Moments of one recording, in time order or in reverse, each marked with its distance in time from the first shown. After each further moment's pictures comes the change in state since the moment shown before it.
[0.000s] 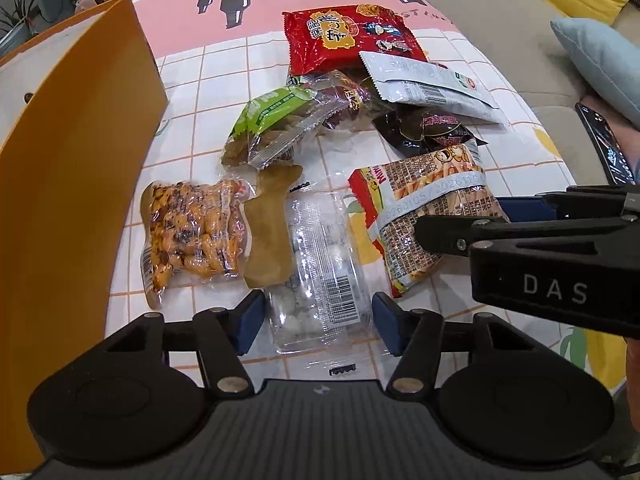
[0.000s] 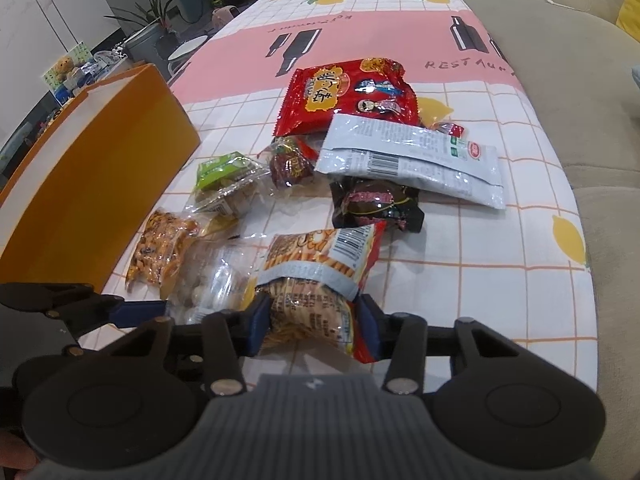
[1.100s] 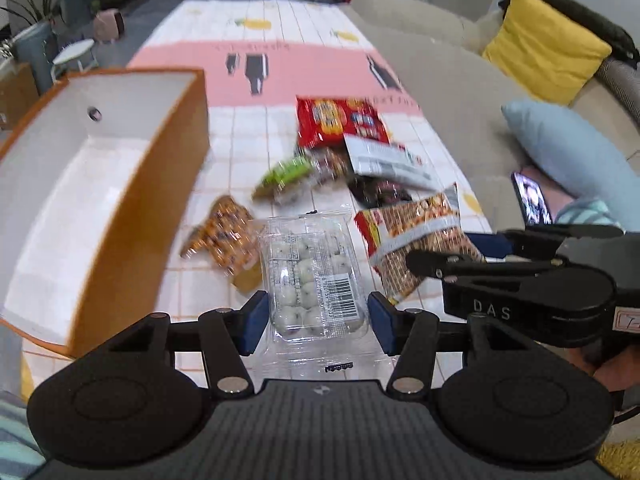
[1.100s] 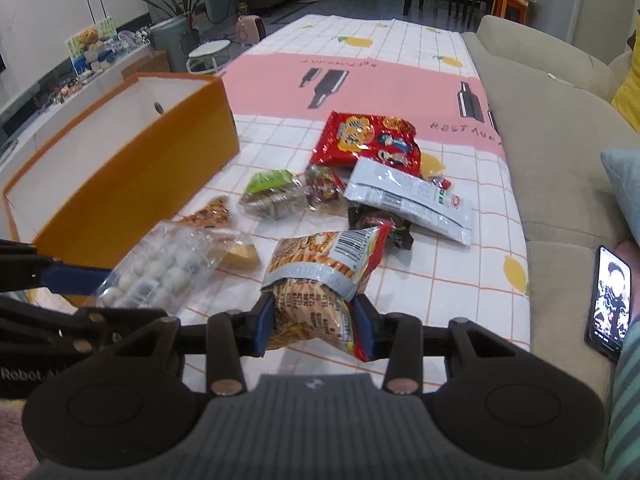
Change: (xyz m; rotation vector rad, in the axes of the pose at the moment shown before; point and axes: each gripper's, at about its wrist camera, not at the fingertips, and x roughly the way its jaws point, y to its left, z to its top) left arm -0.121 0.019 -0.034 -0.103 -0.186 -0.095; right arm -0.078 0.042 -0.016 -0.168 -0.083 -0.074
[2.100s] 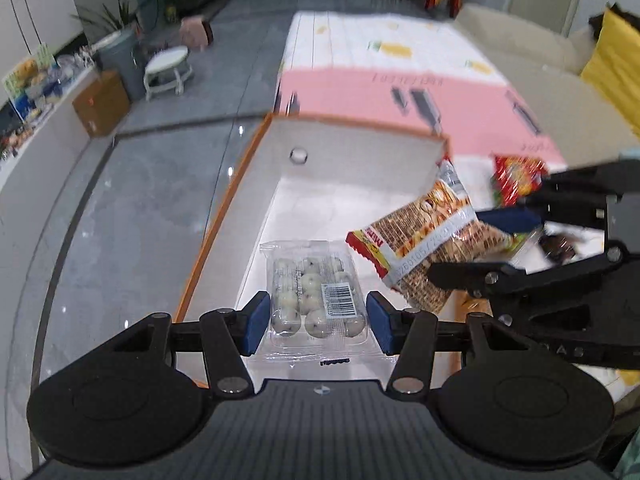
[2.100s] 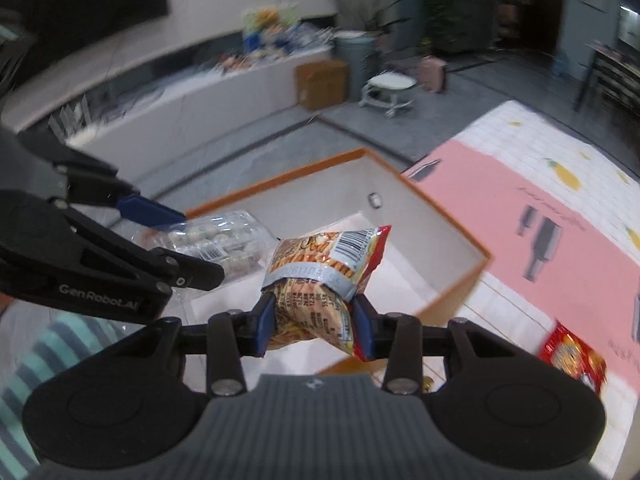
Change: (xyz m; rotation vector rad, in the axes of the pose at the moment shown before) left arm -0.038 0.179 0.076 -0.016 0.052 0.240; right arm 0.039 0.193 0.135 -0.442 -0.040 0.329
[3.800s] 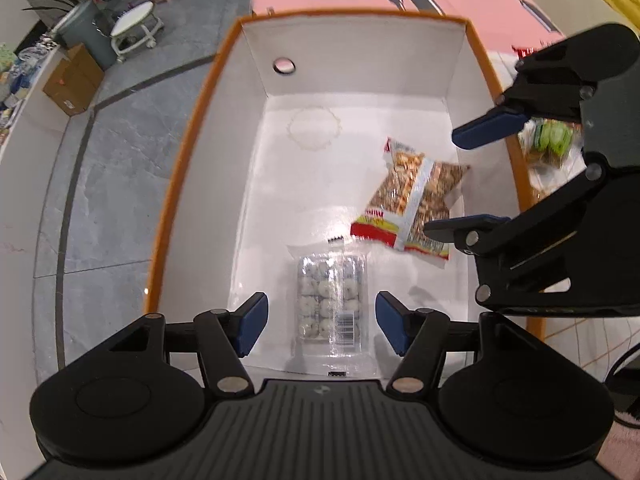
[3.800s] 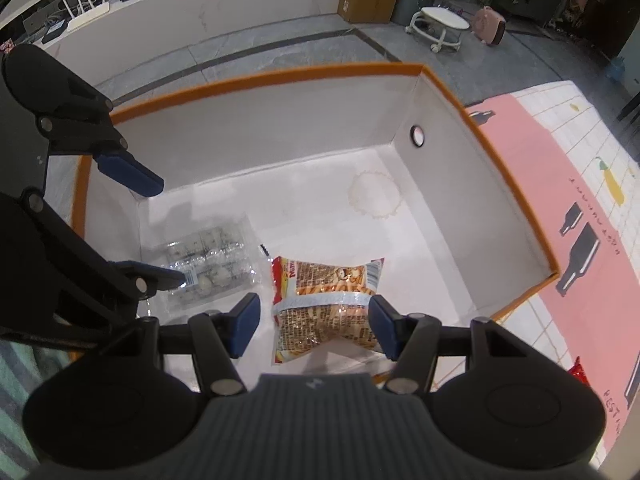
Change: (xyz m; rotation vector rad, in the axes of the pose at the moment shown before) left arm 0.059 -0.002 -0.008 0.134 0.204 0.041; right arm 0.102 -0.001 0.015 -0.208 0.259 -0.020
